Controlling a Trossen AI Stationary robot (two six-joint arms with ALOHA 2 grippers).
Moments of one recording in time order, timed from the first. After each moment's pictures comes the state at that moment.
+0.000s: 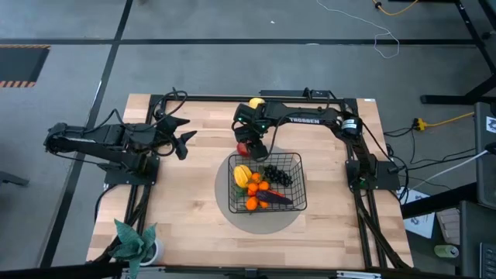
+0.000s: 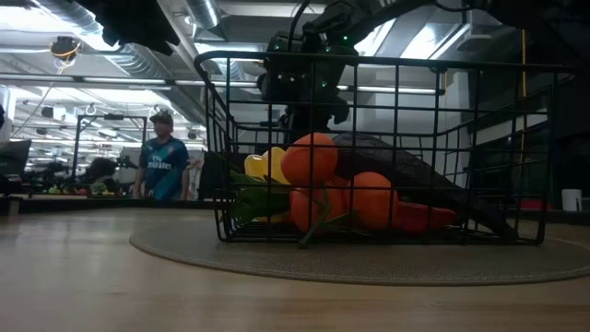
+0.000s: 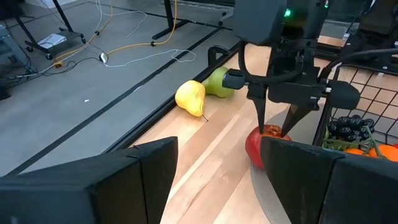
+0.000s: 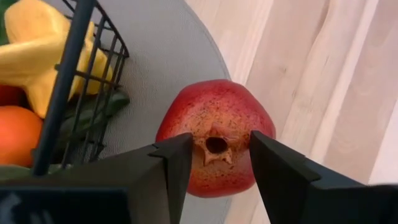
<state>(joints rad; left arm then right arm) -0.09 0.63 0.74 -0.47 -0.72 -0.22 -0.26 2.14 1.81 -0.88 -0.18 -0.56</state>
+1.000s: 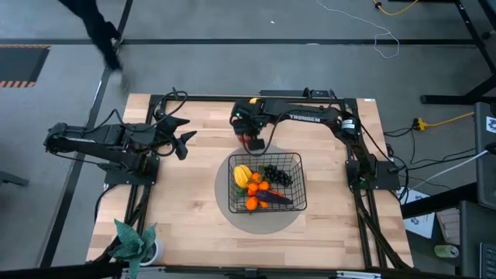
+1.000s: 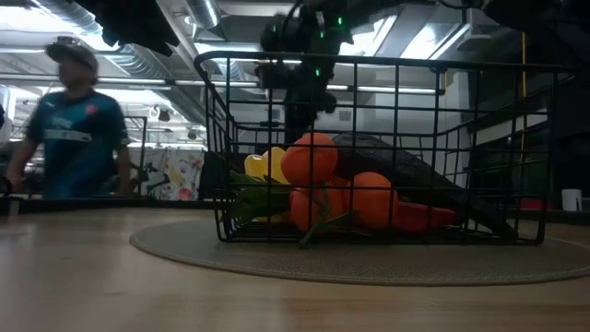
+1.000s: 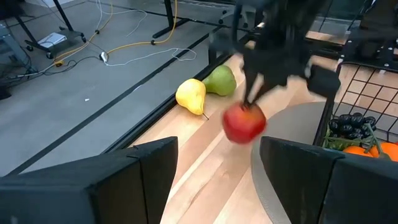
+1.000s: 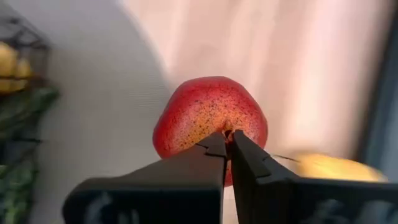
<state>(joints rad) -0.09 0.63 0.74 -0.48 -0.72 -0.22 -0.25 2.16 1.96 -0.98 0.07 -0.50</state>
